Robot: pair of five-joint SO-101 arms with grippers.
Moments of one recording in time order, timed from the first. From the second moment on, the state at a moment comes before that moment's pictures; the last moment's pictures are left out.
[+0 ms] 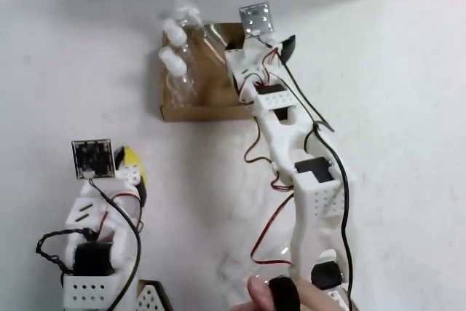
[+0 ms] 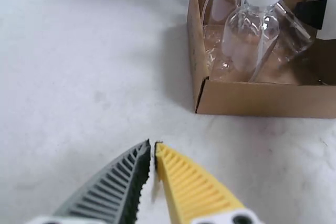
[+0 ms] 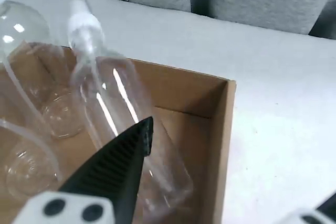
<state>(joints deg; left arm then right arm) -6.1 -104.4 97.1 47.3 6.9 -16.5 34.7 -1.5 0.5 2.9</state>
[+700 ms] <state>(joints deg) -6.1 -104.4 97.1 47.3 6.9 -13.2 28.8 -1.5 6.9 2.9</state>
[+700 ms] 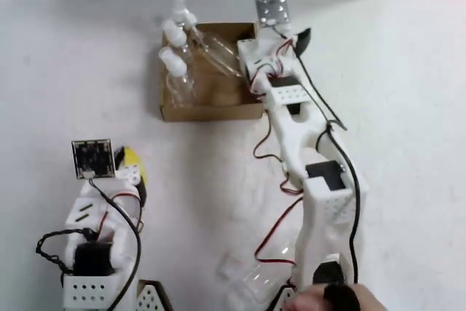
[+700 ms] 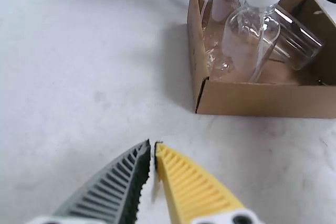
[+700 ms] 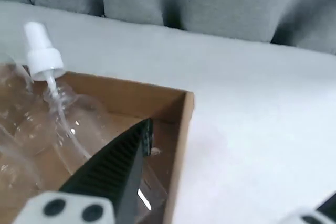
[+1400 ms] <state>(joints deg) -6.1 -104.4 97.1 47.3 6.9 -10.6 17.3 -1.5 45.2 2.9</state>
